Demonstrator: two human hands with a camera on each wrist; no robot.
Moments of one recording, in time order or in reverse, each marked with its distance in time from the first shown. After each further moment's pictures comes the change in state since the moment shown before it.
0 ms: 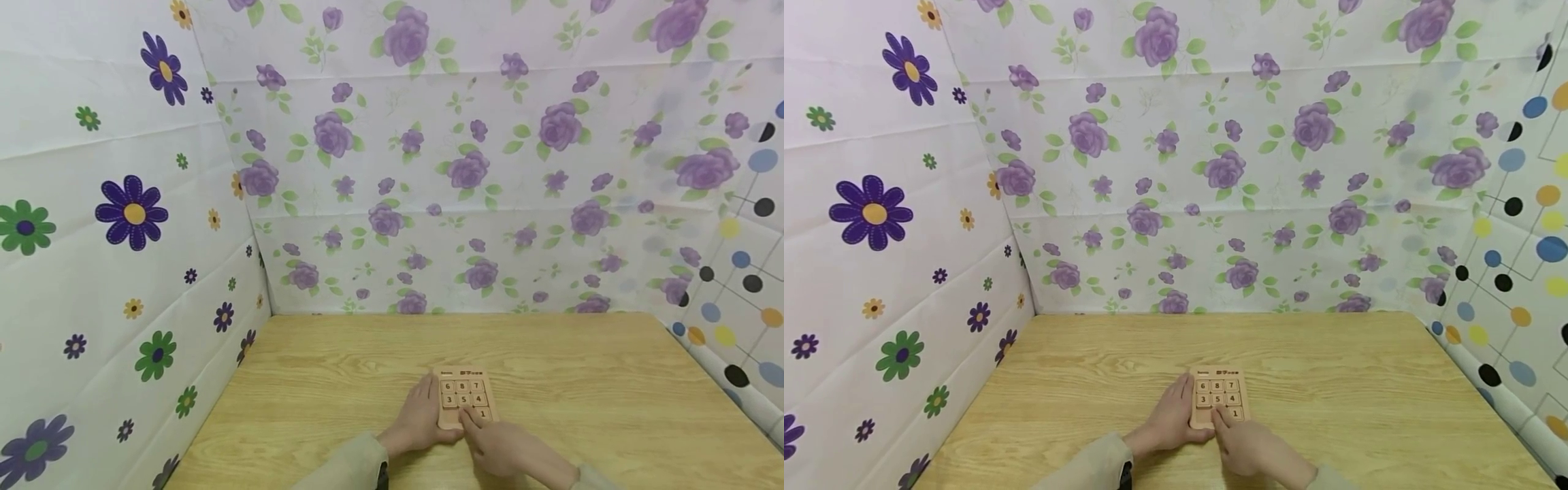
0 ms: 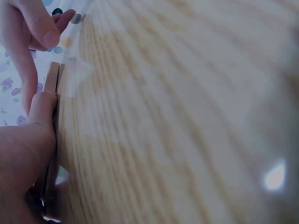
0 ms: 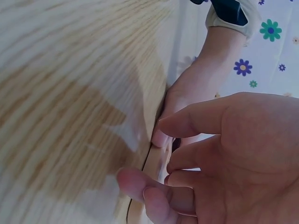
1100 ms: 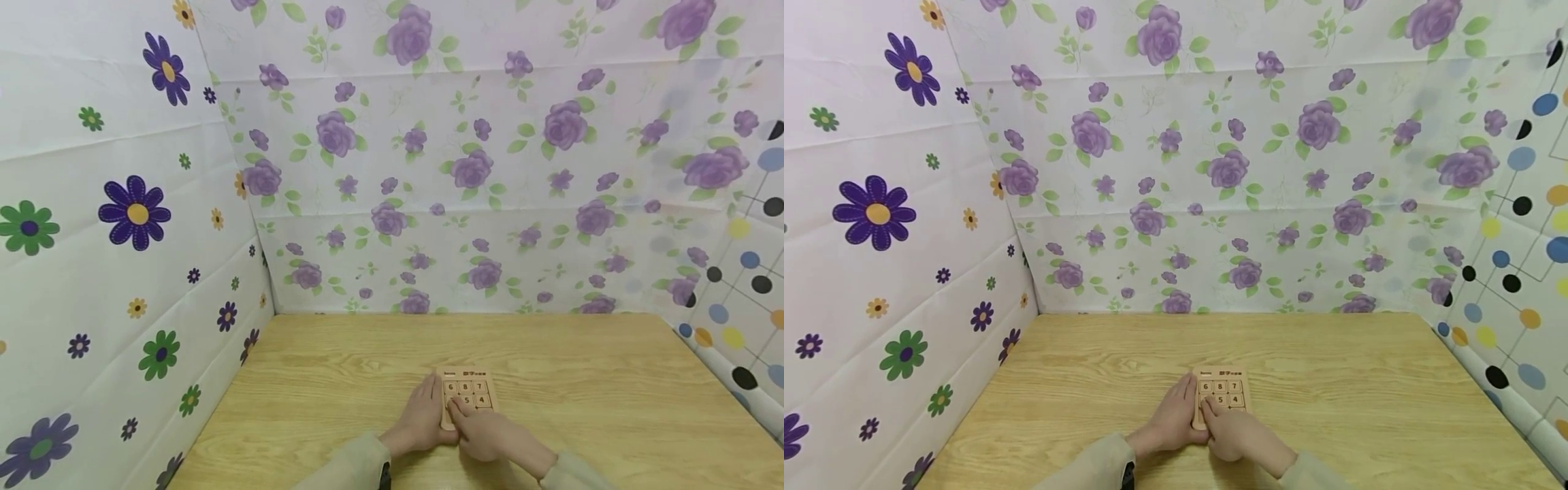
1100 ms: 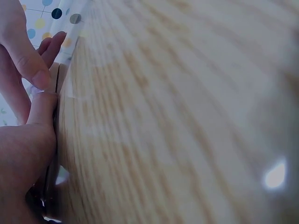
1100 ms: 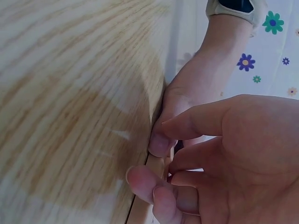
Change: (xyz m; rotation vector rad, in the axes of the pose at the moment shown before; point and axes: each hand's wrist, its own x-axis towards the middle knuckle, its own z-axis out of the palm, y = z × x) left_hand 0.000 0.000 -0.001 0.077 -0.040 -0.007; right_hand 0.034 -0.004 0.003 0.005 -0.018 -0.007
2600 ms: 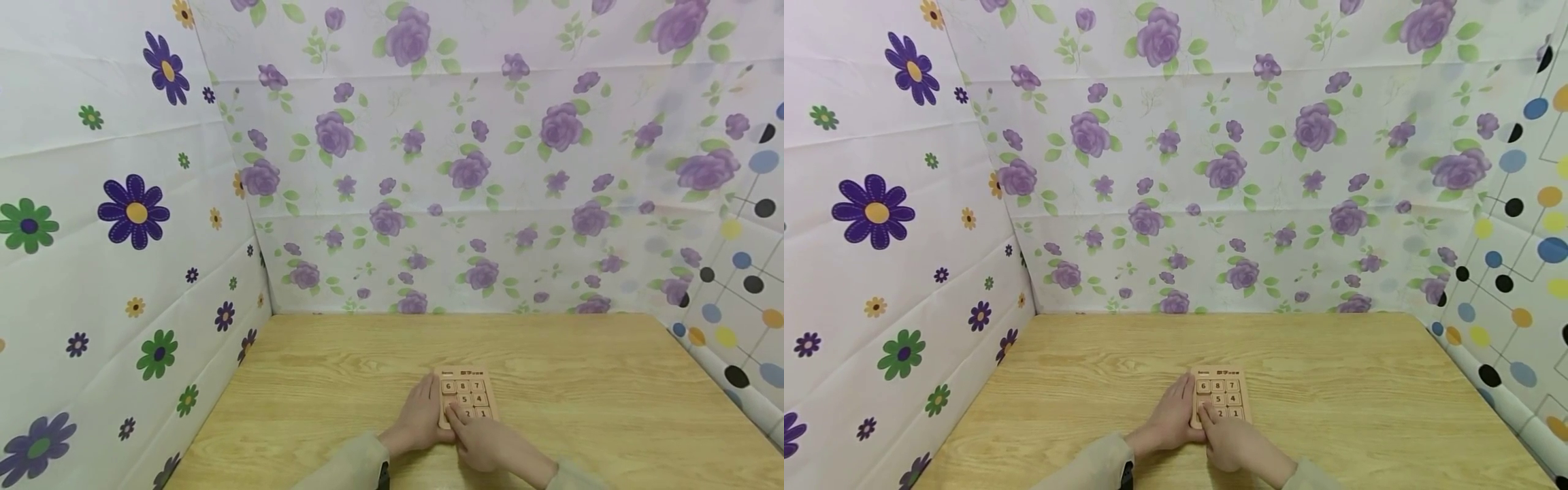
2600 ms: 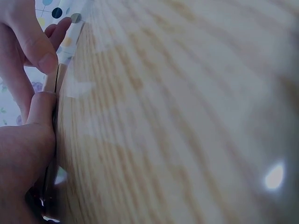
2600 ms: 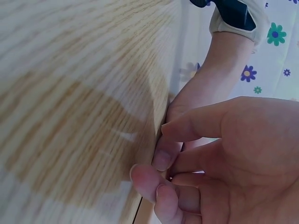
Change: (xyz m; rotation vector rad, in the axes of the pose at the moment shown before) left_hand -0.002 0.001 -0.002 -0.013 -0.008 -0.007; right_hand -0.014 -0.012 0.000 0.010 0.013 0.011
